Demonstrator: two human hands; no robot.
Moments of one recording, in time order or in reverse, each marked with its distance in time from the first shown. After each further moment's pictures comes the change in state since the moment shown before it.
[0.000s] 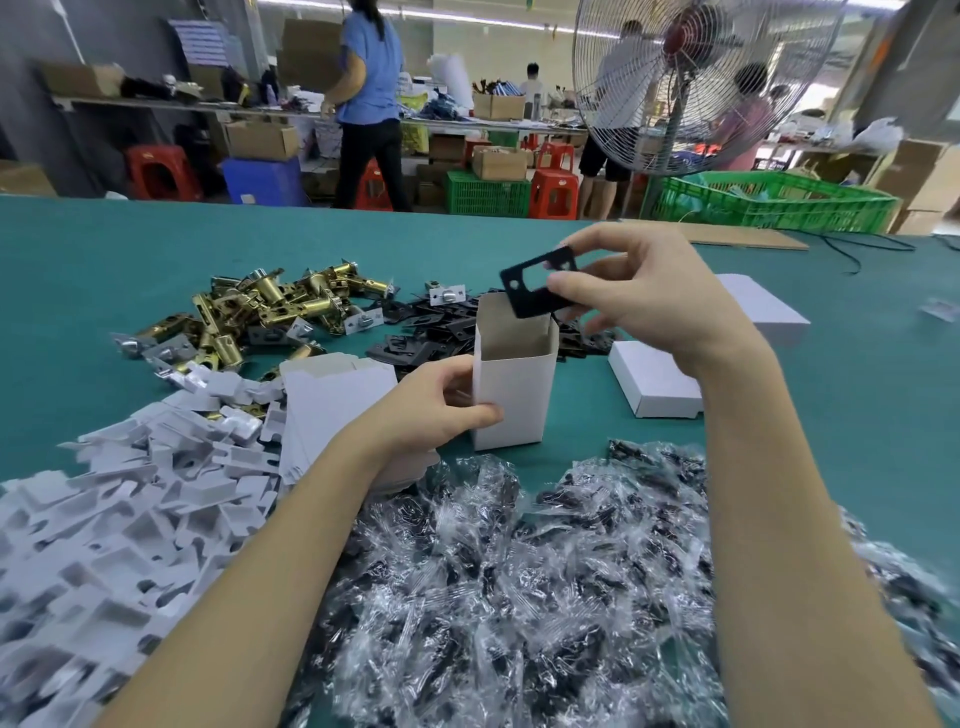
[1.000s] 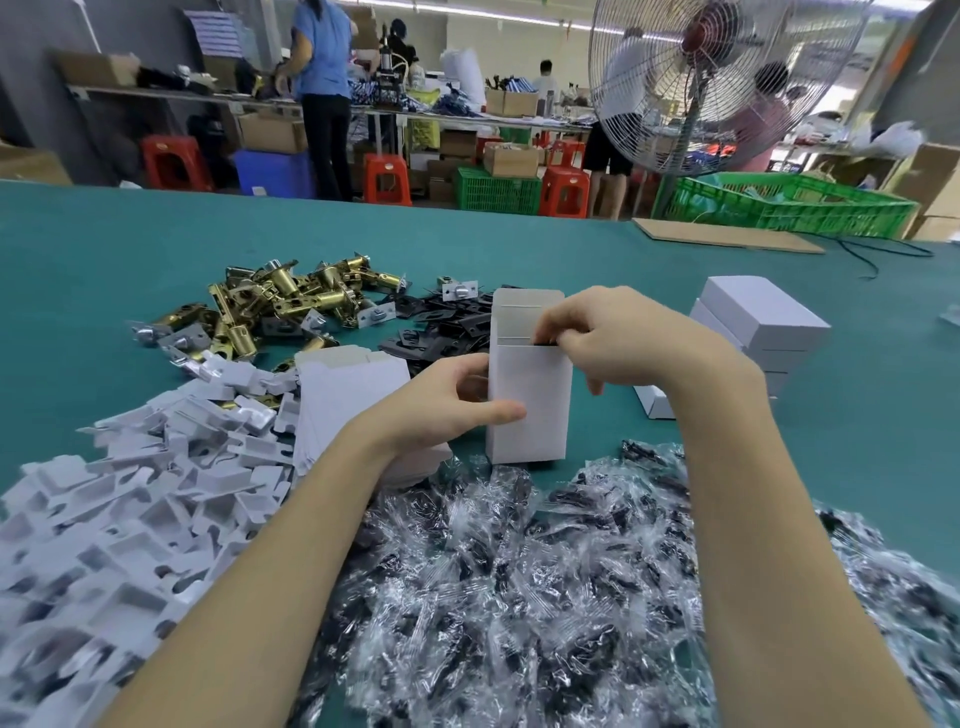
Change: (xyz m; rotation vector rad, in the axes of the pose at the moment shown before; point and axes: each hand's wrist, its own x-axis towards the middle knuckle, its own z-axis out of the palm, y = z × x) left_hand -0.005 0.006 -0.003 -0.117 -0.092 0.001; right_hand 0.002 -0.006 0.030 -0.710 -0.368 0.125
